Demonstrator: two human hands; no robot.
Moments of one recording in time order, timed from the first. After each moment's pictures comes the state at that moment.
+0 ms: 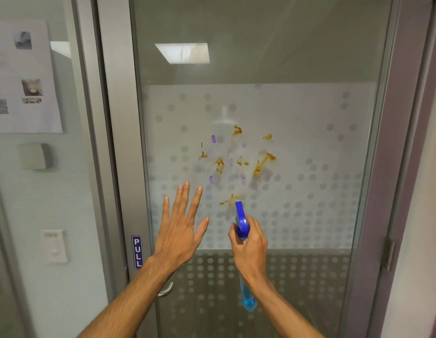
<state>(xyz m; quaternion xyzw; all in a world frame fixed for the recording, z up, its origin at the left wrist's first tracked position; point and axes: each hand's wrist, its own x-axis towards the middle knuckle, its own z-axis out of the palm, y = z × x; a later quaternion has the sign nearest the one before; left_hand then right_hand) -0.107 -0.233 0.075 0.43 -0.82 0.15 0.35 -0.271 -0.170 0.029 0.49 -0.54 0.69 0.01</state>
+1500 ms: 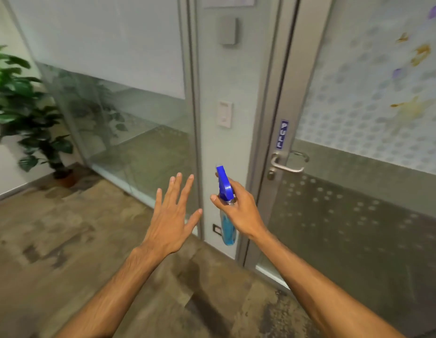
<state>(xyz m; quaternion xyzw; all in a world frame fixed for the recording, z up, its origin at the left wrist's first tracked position) 0.241 0.057 -0.097 0.67 -0.69 0.02 0.26 0.049 -0.011 -0.078 0.73 -0.38 0.42 -0.38</state>
